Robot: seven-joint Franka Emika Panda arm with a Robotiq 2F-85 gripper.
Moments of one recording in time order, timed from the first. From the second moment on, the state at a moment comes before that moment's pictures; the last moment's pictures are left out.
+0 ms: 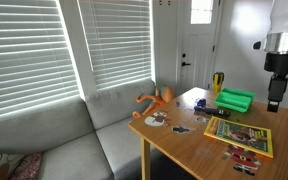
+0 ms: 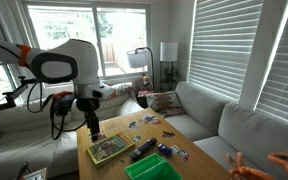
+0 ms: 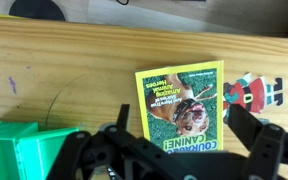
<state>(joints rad) -0.01 -0.58 0.00 -2.52 -0.03 1.88 -0.02</state>
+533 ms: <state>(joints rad) -0.02 -0.52 -0.03 -2.54 -0.03 1.93 -0.04</state>
